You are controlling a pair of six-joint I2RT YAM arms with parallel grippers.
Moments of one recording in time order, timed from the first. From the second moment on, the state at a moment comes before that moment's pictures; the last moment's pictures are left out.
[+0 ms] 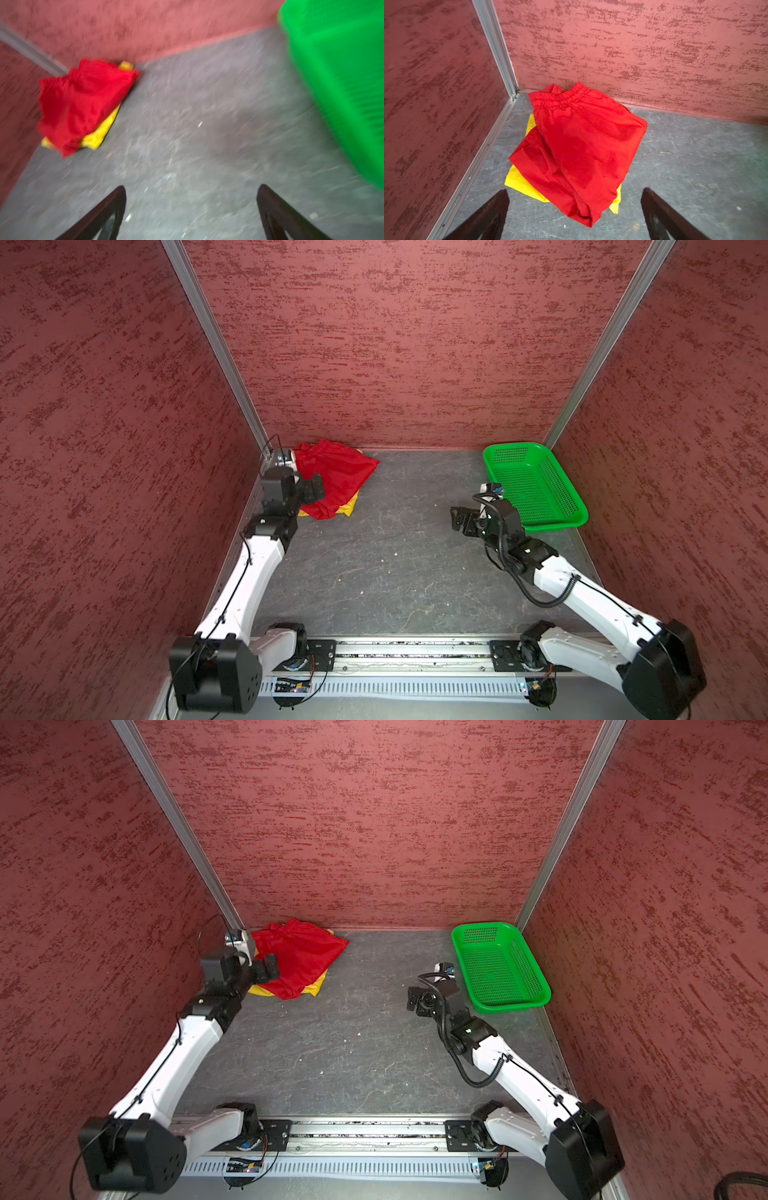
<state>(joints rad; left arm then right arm) -0.04 1.08 0.83 -0.17 -0.15 -0.14 0.50 1.05 0.70 -0.14 0.24 0.46</state>
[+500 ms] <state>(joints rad) -0.08 1.17 0.24 0.51 -0.21 -0.12 0.37 1.03 0.30 0.37 0.55 0.07</state>
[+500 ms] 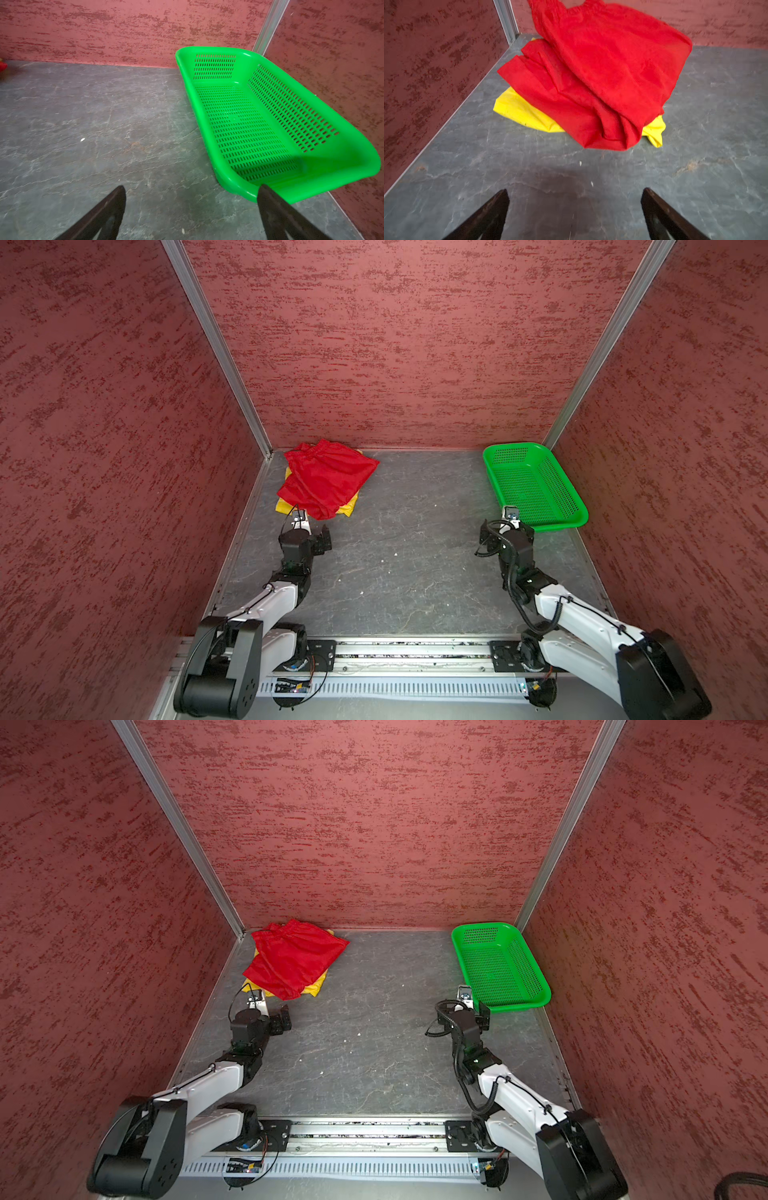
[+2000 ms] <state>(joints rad) 0.02 1.53 0.36 0.93 -0.11 -0.11 -0.02 1.56 0.26 1.22 0.11 0.04</state>
